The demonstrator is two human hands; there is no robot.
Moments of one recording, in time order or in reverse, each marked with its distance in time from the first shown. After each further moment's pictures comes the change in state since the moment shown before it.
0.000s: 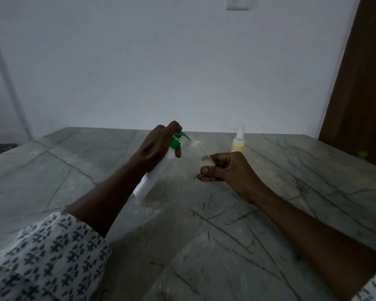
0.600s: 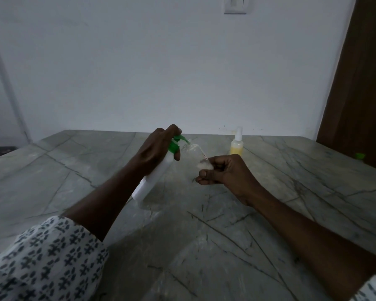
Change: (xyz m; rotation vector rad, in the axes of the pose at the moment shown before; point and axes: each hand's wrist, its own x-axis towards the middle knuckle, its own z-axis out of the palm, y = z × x) left_hand 0.001 -0.002 0.001 -0.031 -0.015 0.013; right_hand 0.001 0.002 -0.001 -0.043 0.007 -0.008
